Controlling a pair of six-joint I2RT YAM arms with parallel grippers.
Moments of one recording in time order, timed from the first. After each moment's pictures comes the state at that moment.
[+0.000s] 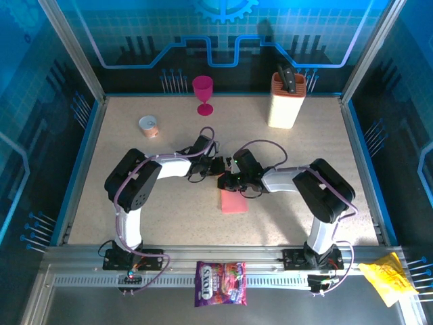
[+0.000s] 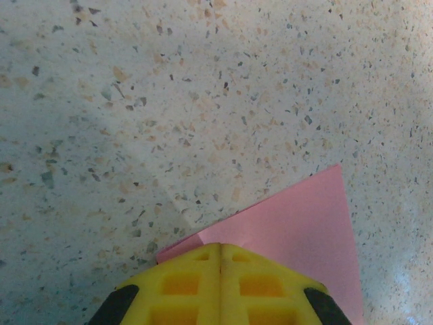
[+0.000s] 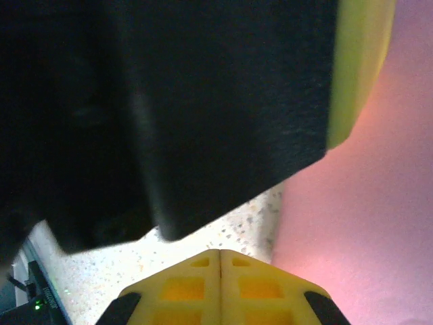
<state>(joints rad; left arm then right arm) -0.53 1.96 1.08 -0.04 0.29 -0.63 0.66 1.81 0.84 0.11 -0.43 0.77</state>
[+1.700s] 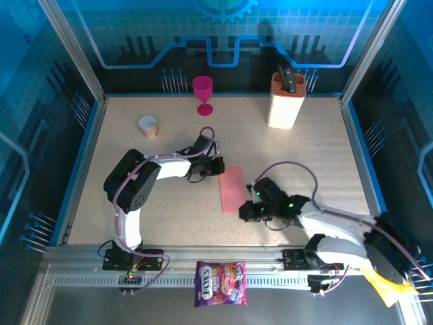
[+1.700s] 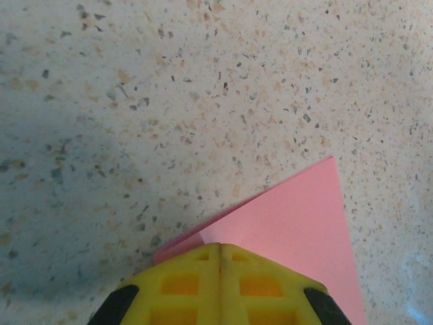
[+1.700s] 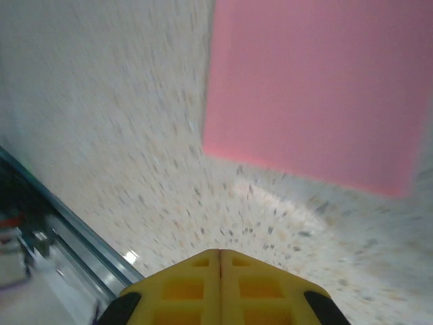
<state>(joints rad) -0.53 1.93 1.07 -0.05 0.28 -0.61 0.77 1.08 0.48 -0.29 -0.28 0.81</state>
